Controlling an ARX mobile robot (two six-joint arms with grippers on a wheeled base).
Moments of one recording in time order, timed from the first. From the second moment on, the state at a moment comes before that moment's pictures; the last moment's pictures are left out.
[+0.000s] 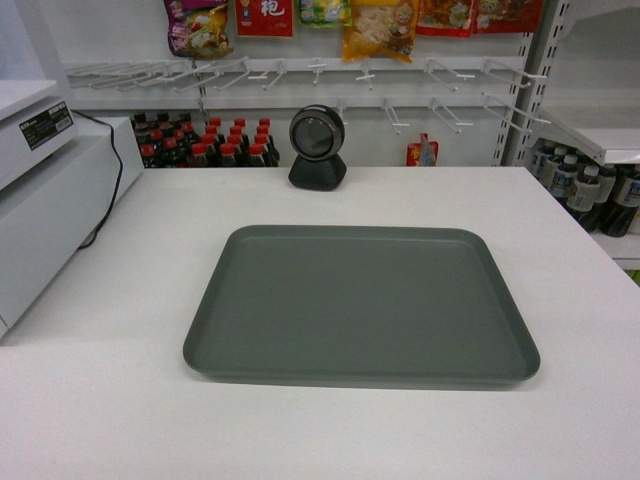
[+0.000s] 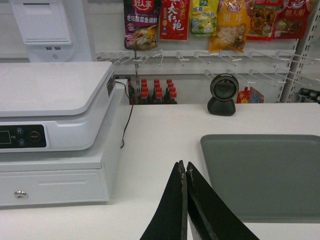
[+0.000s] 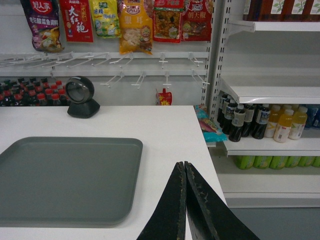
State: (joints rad) left arm 0.00 0.23 0.01 0.23 0.00 -0.02; right arm 0.00 0.31 0.01 0.31 0.00 -0.01
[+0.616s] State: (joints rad) left arm 0.00 0.01 0.01 -0.01 0.00 -0.02; right arm 0.00 0.01 0.02 0.01 0.00 0.00
